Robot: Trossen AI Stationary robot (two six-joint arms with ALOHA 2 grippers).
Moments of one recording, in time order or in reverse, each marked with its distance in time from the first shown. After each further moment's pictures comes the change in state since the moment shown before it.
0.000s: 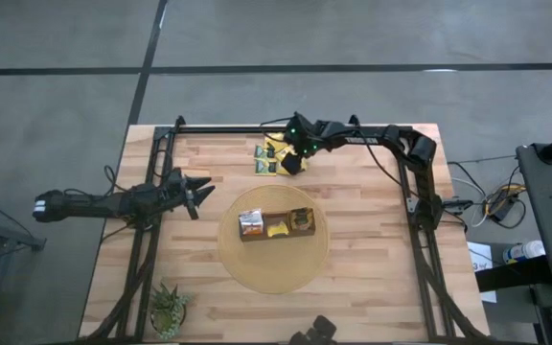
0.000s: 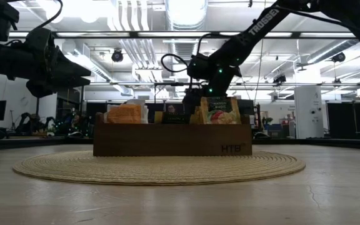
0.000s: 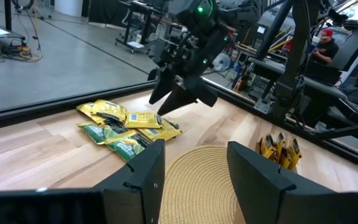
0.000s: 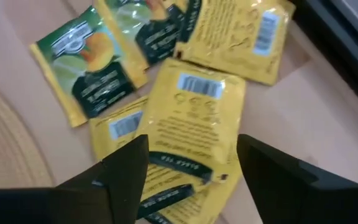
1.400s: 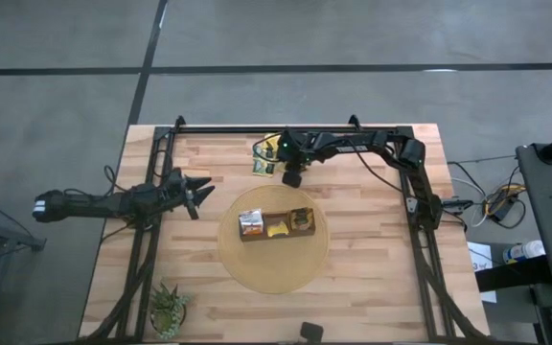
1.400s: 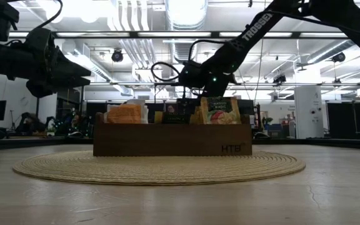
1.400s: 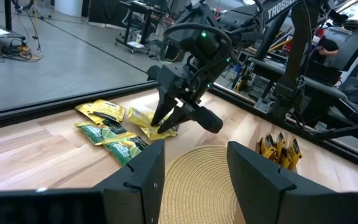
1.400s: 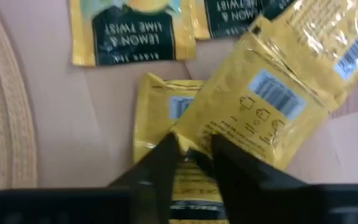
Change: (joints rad) left arm 0.000 0.001 0.000 0.000 0.000 0.000; right arm 0.072 0.088 0.003 0.024 0.072 -0.296
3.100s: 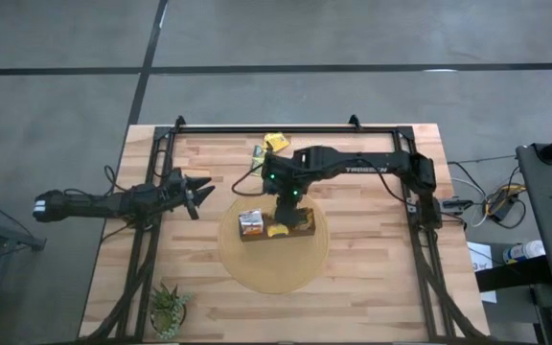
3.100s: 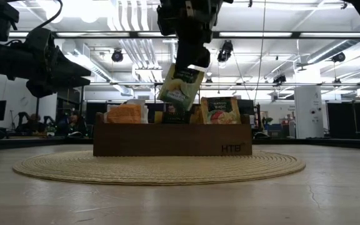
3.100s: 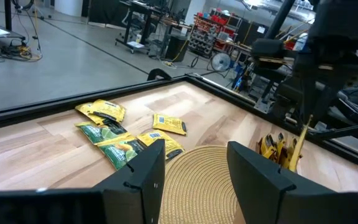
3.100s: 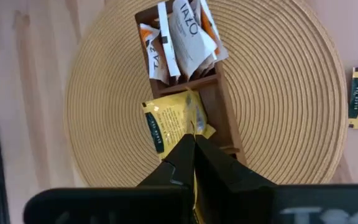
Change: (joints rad) left arm 0.000 0.000 0.000 0.000 0.000 0.000; right arm 0.359 -0.126 0.438 -0.632 -0.290 0.348
